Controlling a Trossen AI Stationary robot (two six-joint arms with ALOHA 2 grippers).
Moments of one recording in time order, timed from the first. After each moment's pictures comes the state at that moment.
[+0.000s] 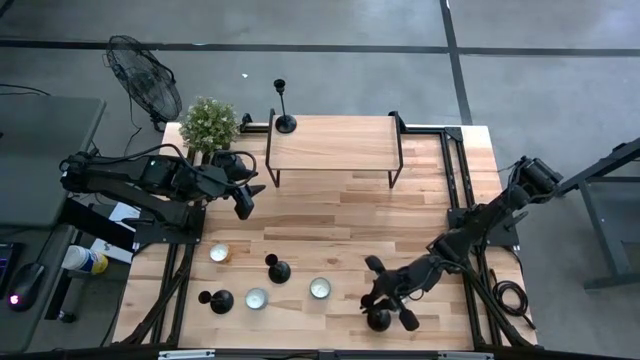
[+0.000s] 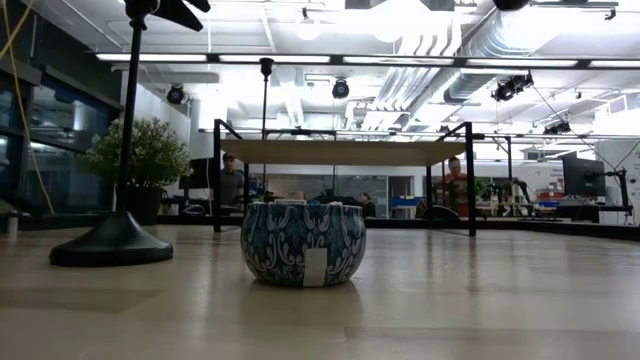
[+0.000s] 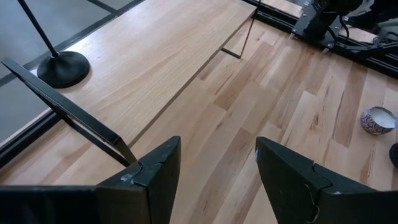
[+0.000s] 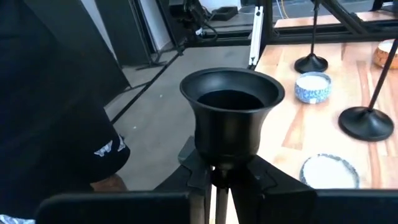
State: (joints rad) left arm -0.18 0.96 1.15 -0.86 -0.54 -0.55; right arm 0.64 1.44 0.81 0.34 0.07 0.31
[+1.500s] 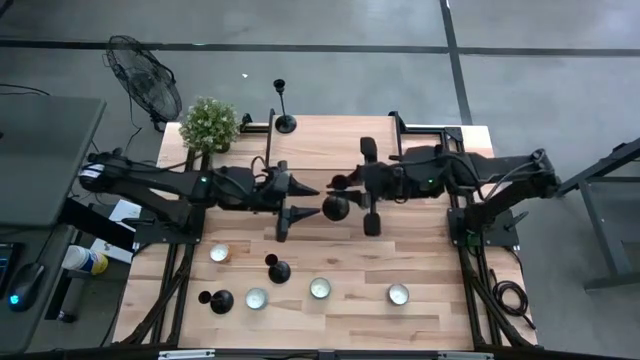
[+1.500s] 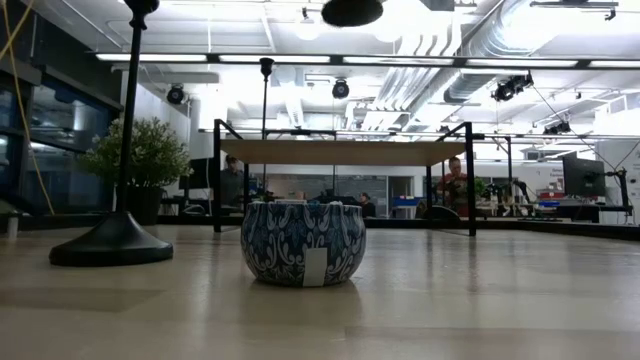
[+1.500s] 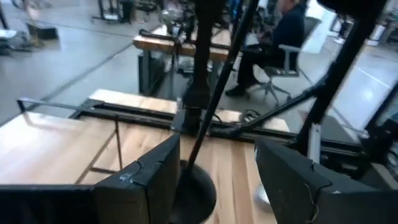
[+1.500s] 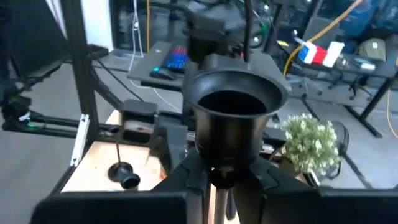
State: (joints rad) left arm -0.18 1.26 1.15 0.00 -0.25 -0.18; right arm 0.19 1.44 1.66 -0.41 0.19 -0.09
